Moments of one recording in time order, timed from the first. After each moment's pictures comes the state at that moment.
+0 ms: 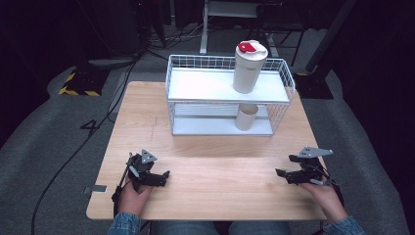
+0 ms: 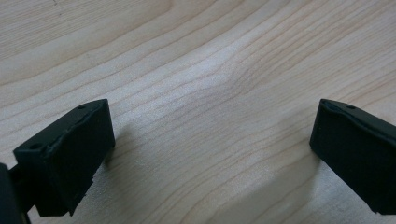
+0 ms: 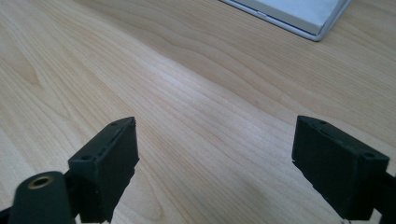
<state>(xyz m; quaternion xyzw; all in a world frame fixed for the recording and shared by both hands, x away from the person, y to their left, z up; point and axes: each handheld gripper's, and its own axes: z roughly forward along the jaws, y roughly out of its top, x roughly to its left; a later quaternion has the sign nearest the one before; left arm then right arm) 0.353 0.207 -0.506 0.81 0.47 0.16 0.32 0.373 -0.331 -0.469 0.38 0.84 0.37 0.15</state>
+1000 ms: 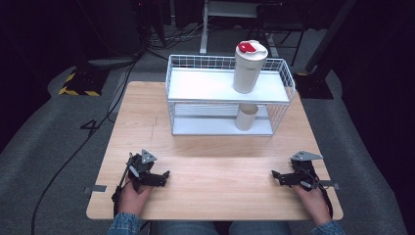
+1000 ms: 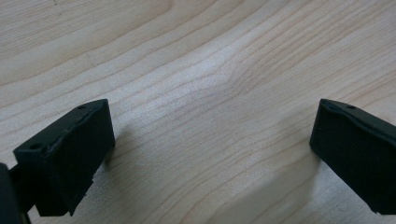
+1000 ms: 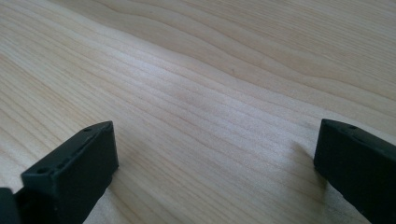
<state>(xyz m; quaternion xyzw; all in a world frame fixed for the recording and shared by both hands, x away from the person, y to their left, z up) 0.352 0.206 -0.506 0.81 0.47 0.17 0.32 0.378 -0.323 -0.506 0.44 0.81 0.34 0.19</state>
